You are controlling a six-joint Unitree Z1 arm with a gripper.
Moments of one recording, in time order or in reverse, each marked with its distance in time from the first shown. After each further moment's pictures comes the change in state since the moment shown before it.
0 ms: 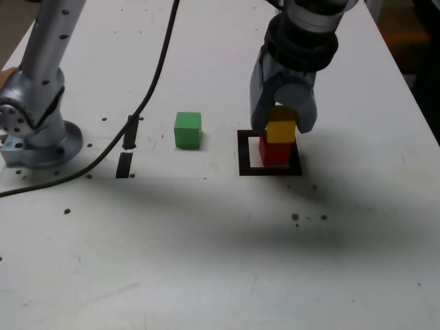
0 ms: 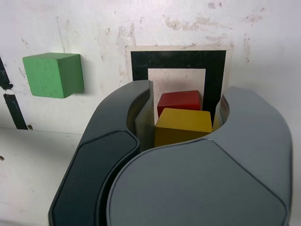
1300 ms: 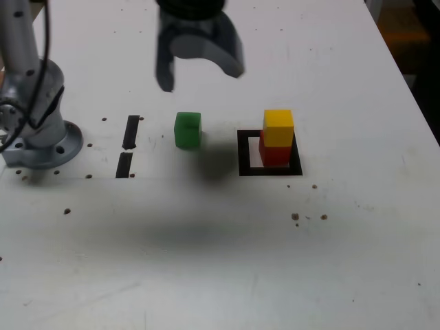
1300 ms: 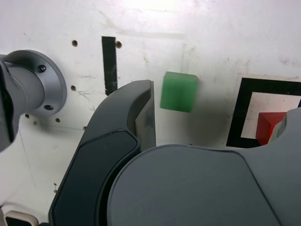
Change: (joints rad) arm 0.027 -0.467 0.467 -0.034 0.022 -0.056
